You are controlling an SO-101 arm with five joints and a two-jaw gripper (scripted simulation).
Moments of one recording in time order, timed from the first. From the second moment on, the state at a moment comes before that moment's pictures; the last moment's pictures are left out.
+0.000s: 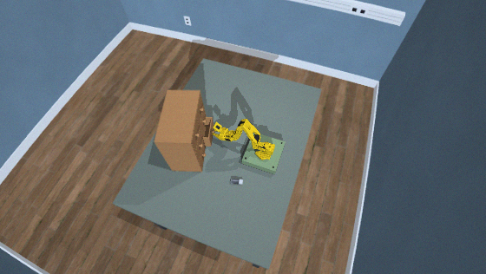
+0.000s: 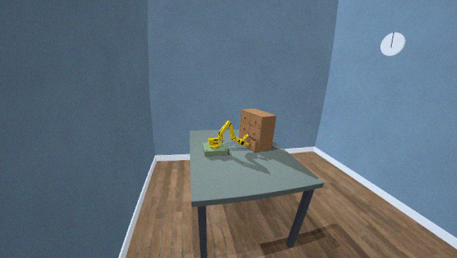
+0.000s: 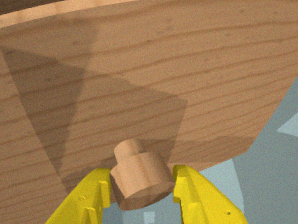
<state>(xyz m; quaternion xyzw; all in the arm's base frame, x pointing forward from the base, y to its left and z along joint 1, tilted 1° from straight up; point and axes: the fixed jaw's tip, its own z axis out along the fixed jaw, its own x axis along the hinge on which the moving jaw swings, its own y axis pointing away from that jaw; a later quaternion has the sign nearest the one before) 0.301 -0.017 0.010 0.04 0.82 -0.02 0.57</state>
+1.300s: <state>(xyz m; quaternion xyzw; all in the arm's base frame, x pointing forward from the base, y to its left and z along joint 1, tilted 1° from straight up) 0.332 -0.011 0.010 0.03 0.82 -0.01 0.57</state>
